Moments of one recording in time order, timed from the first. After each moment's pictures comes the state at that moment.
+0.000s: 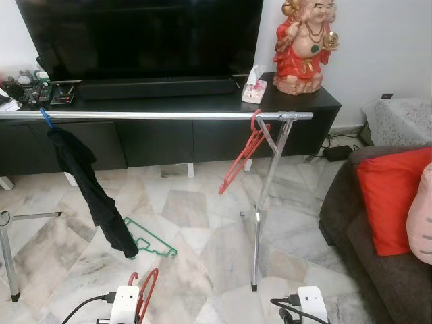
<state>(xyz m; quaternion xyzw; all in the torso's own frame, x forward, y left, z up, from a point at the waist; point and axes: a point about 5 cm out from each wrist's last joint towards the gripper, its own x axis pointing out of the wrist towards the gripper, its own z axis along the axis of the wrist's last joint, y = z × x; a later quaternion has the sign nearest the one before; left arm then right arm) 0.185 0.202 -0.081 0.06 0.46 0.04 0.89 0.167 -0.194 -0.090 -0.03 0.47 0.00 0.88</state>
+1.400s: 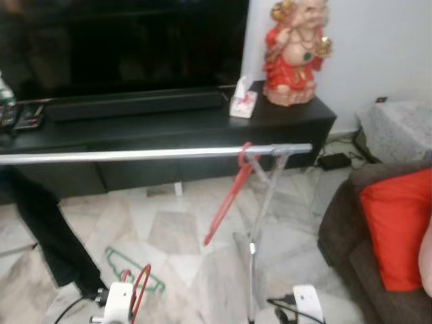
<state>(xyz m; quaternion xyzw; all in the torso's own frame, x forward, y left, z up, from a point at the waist) 0.188 0.189 -0.081 0.05 0.45 0.03 0.89 0.156 -0.203 -0.093 -0.04 0.49 0.00 0.87</state>
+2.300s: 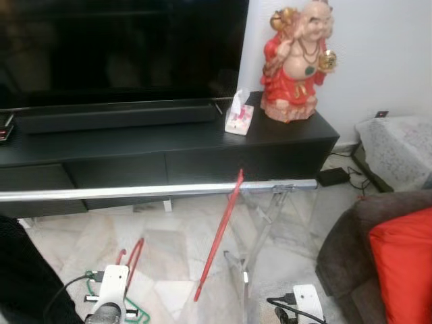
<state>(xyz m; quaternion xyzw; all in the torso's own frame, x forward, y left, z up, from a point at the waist) 0.217 0.221 -0.052 0.11 0.33 0.04 0.94 0.167 -0.192 -0.090 -0.03 0.48 0.01 0.88</state>
